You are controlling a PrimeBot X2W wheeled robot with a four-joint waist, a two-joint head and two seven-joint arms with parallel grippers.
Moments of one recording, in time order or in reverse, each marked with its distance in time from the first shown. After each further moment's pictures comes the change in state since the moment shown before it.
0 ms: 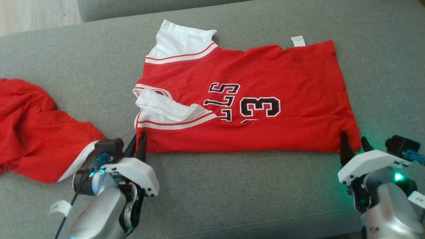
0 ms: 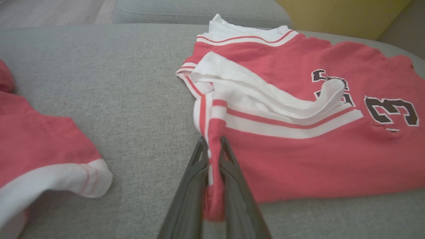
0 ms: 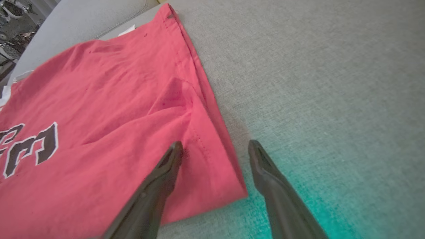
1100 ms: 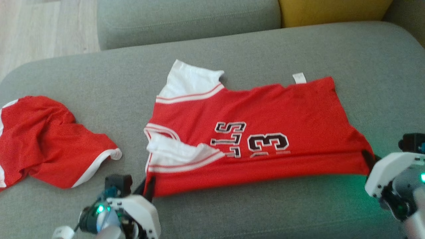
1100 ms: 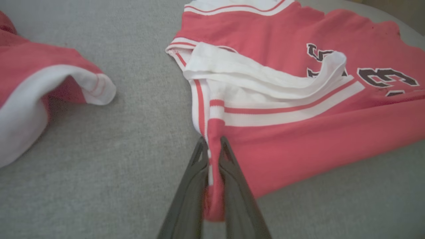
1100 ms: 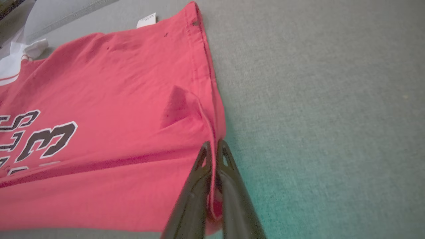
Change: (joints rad) left arm 0.151 0.053 -0.071 -0.064 -0.048 -0.028 0.098; right arm 0.081 -0.254 0.237 -0.121 0.185 0.000 0.286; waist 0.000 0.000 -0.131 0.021
